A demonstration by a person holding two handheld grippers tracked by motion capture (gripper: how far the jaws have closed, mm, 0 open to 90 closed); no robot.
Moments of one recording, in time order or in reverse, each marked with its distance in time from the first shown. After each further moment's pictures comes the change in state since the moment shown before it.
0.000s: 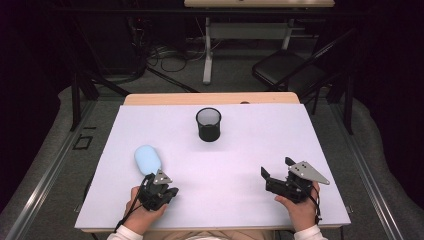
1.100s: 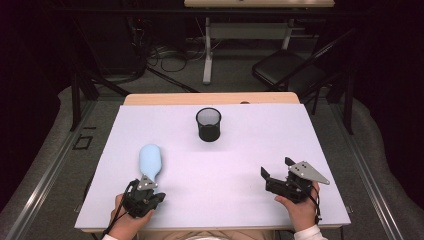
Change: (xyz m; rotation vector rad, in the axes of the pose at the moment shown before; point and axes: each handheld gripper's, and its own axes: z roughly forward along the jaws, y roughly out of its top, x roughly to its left) left arm 0.012 -0.027 -0.023 0.012 0.032 -0.055; right arm 0.000 0.000 0.000 0.004 0.008 0.010
